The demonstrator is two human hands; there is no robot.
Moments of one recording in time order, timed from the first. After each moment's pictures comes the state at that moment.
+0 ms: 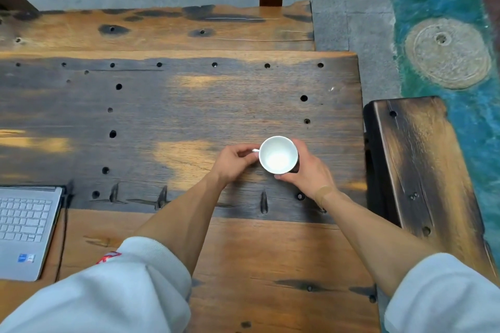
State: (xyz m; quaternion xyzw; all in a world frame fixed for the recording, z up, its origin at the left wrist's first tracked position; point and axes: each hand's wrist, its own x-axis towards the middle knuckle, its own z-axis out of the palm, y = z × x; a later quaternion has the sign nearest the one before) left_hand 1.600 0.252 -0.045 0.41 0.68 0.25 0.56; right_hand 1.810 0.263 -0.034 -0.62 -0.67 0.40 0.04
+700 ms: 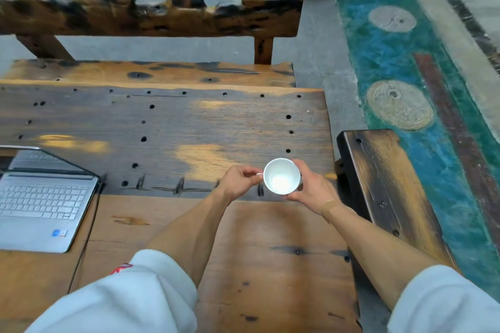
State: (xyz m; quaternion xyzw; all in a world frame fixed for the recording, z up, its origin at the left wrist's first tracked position) left_hand 1.627 0.129 0.056 0.45 0.66 0.27 0.54; right_hand 1.844 0.136 0.082 -0.60 -0.71 0.35 0.05
